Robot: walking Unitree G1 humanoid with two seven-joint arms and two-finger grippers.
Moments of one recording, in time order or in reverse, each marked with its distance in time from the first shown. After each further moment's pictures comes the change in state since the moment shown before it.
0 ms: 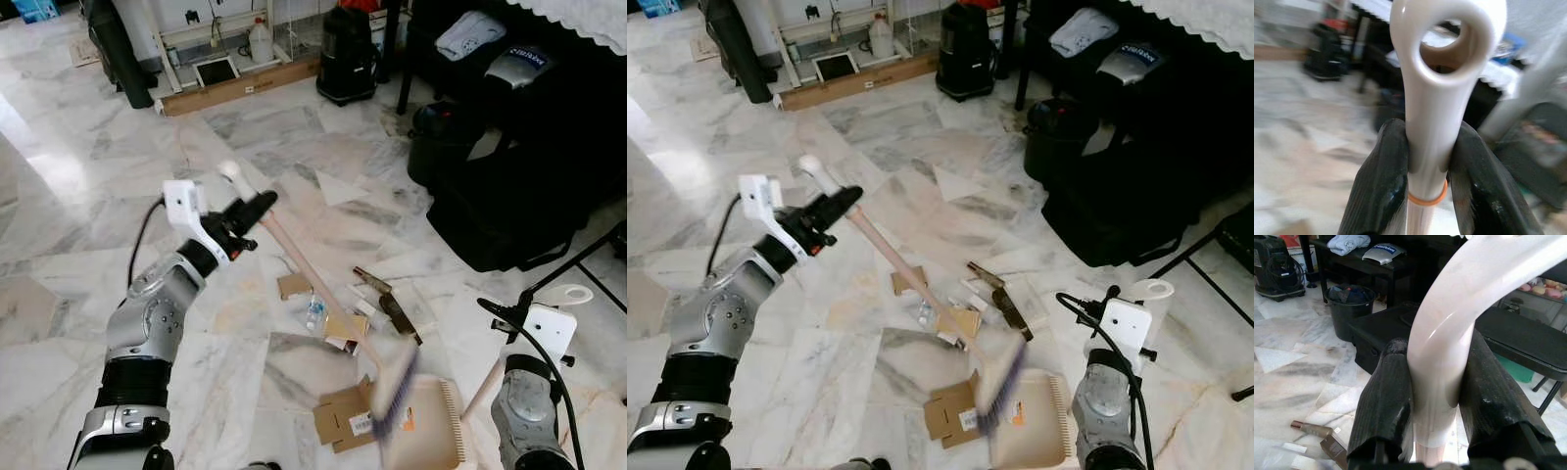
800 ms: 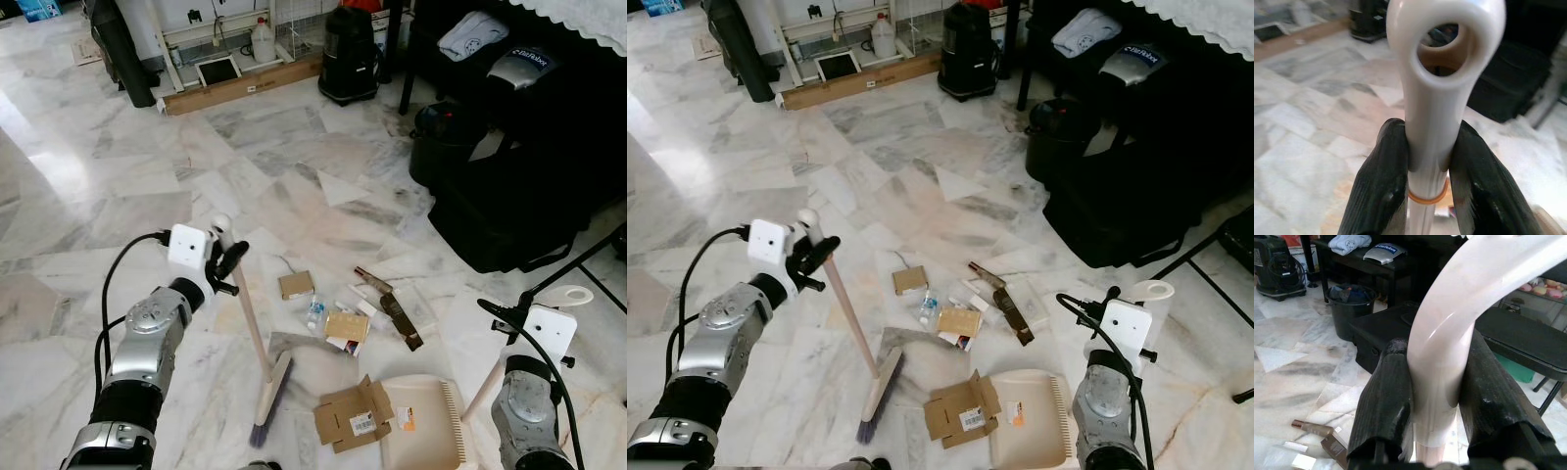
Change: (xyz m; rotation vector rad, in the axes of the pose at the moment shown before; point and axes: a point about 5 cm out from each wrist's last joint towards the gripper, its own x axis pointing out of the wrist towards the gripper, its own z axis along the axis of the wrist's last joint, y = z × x) left arm -0.025 0.015 -0.061 0.305 0.256 0.059; right arm -0.001 -0.001 -0.001 -0.002 0.003 0.001
